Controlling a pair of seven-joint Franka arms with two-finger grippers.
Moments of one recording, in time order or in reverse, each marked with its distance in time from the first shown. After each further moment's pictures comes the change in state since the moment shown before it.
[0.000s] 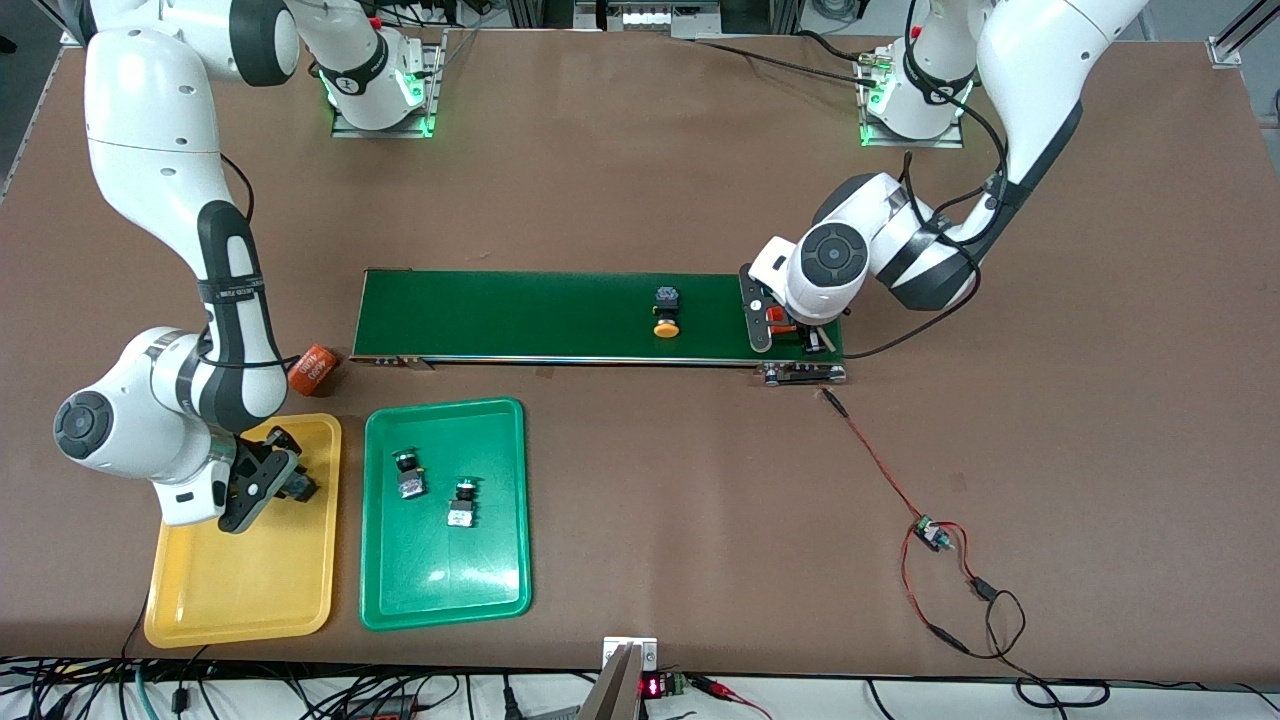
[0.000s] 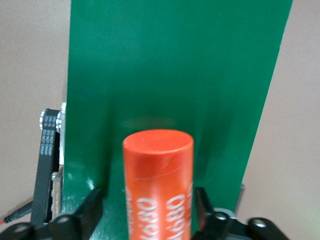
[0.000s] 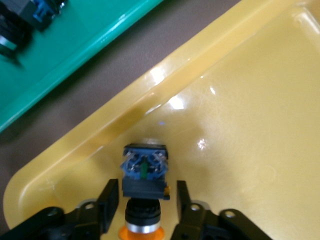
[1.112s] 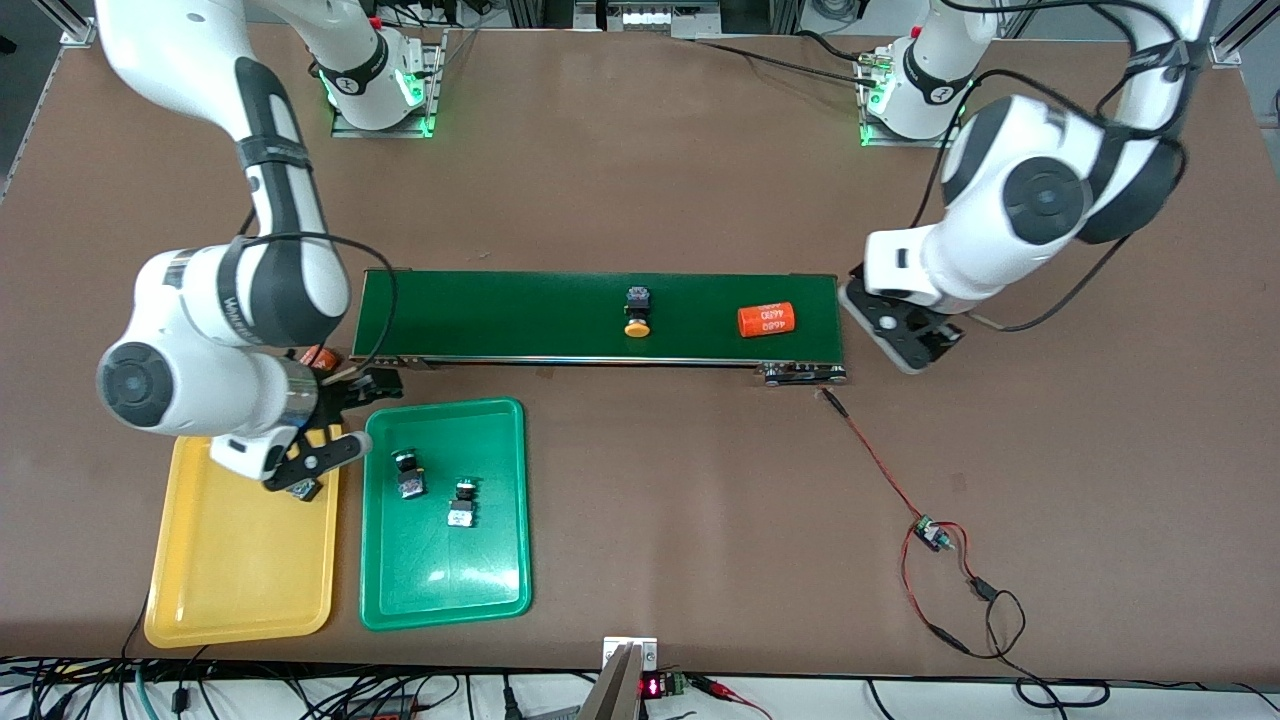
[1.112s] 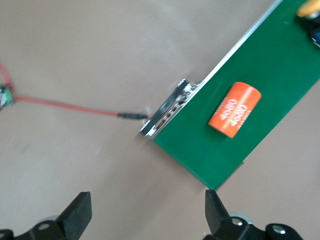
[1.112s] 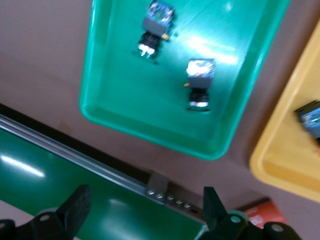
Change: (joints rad) left arm -0.130 -0.361 0.379 0.104 -0.399 -0.181 -0.183; right arm 0.255 -0.246 0.002 0.026 -0.069 -0.500 0.982
